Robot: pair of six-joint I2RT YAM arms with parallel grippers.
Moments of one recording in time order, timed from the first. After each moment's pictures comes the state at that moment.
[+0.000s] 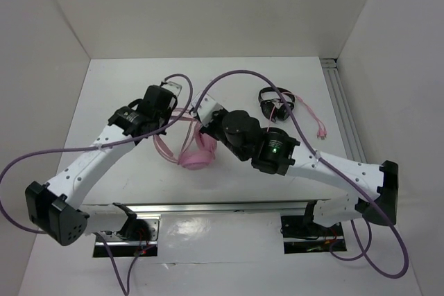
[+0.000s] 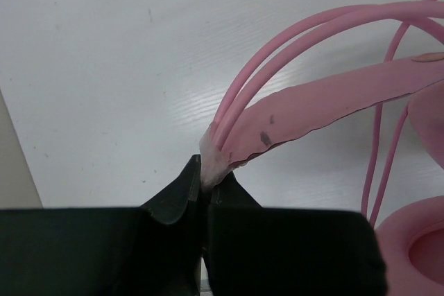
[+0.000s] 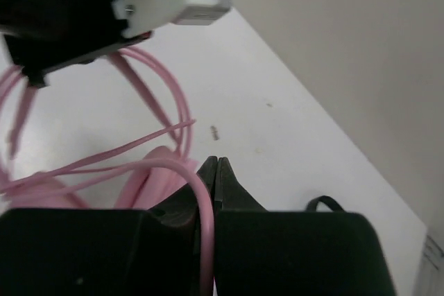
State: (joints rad) left arm -0.50 1.28 1.22 -0.84 -0.41 -0.03; right arm 1.17 1.30 1.26 -0.16 0.50 -0.33
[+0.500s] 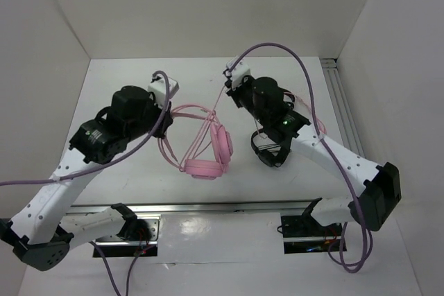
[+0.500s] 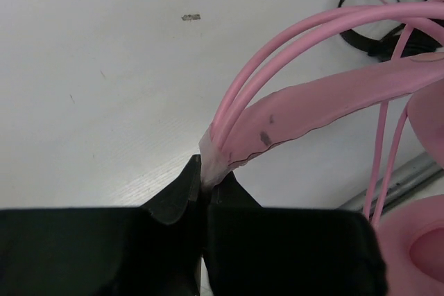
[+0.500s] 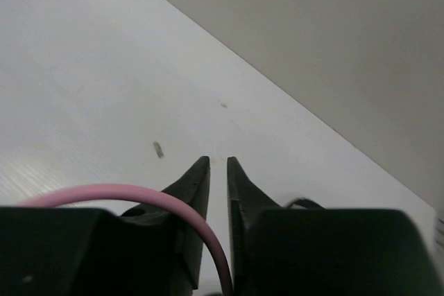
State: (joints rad) left arm -0.59 1.04 1.28 -0.83 -0.09 -0.03; right arm 0.78 1.32 1.18 0.01 0.28 -0.35
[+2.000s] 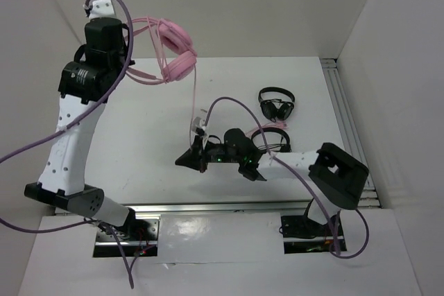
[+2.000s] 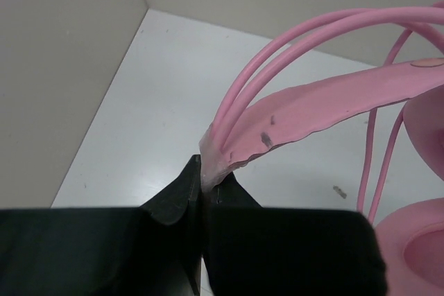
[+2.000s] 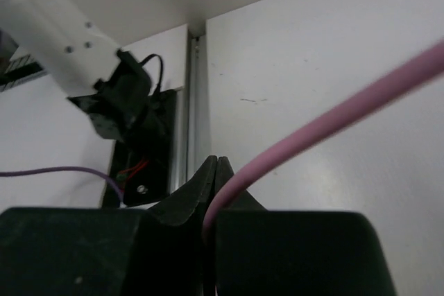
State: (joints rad) left arm -0.30 1.46 2.05 -0.96 -0.57 -0.23; right arm 0.96 1.62 0.76 0.84 -0.51 0.32
